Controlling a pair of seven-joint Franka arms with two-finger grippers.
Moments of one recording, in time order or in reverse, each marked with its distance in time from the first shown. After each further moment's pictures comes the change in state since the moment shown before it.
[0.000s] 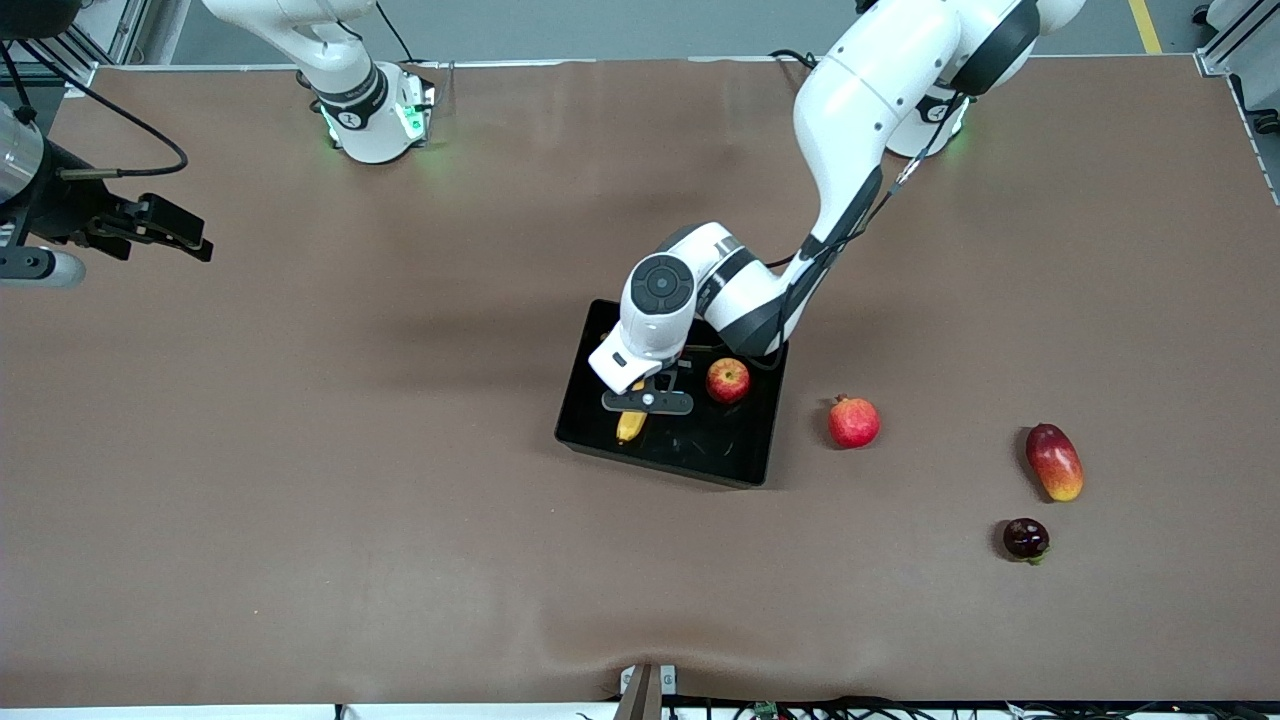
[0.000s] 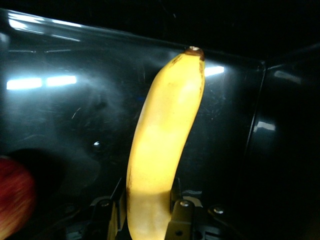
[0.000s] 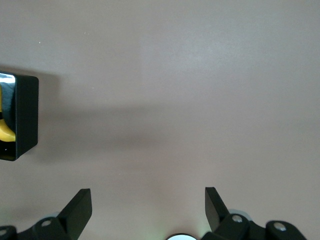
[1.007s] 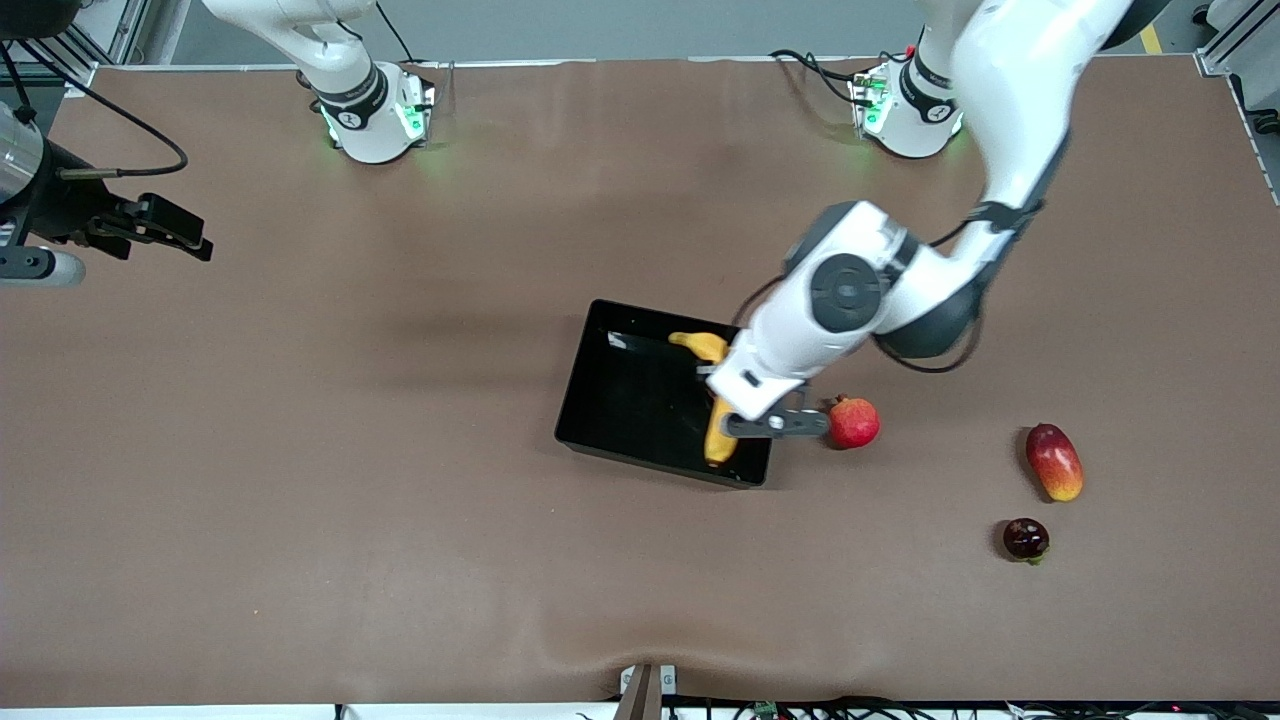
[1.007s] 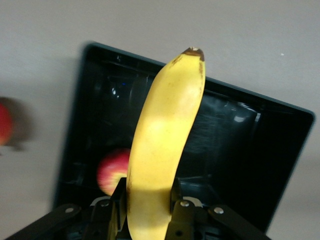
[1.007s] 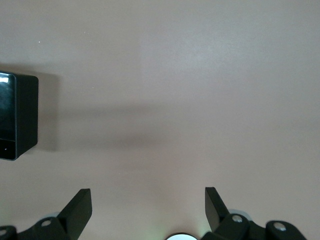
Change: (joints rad) left arm 0.399 -0.222 -0.275 -0.075 -0.015 -0.192 0.044; right arm 0.000 0.000 0.000 0.000 0.000 -0.002 0.000
